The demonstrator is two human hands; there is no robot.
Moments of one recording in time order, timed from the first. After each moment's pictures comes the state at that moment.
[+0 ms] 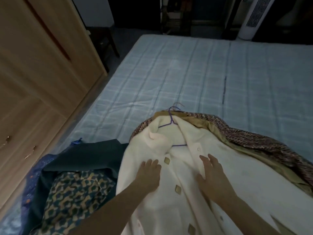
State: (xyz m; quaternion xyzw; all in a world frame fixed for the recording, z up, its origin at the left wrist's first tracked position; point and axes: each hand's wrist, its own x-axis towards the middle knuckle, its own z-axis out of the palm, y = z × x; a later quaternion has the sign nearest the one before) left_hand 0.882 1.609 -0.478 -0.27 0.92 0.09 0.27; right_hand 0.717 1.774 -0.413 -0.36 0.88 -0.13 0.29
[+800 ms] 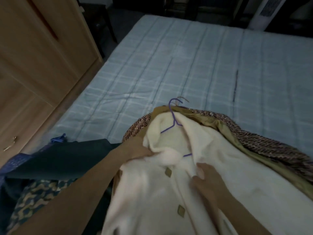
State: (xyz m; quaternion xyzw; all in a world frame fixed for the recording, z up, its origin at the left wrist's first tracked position) left_hand 0.851 1.480 -0.474 -0.41 0.78 0.44 0.17; right_hand 0.694 1.733 -0.488 -0.30 0.87 -0.16 0.36
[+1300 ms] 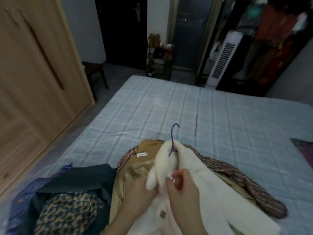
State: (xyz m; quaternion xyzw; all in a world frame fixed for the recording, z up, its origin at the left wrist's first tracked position) left_hand 0.903 1.671 -0.282 -0.41 0.76 0.50 -0.09; right_hand 0.815 1.777 -0.230 -0.22 0.83 -0.48 0.17
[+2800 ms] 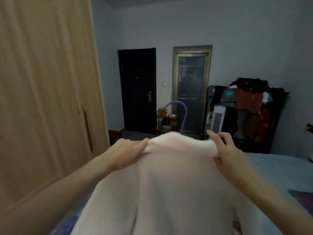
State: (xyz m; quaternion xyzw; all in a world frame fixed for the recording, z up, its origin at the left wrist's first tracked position) left_hand 1.008 1.696 0.065 -0.10 0.96 -0.22 -0.17; right_hand 0.778 1.937 0.058 -0.51 0.80 -0.24 -0.21
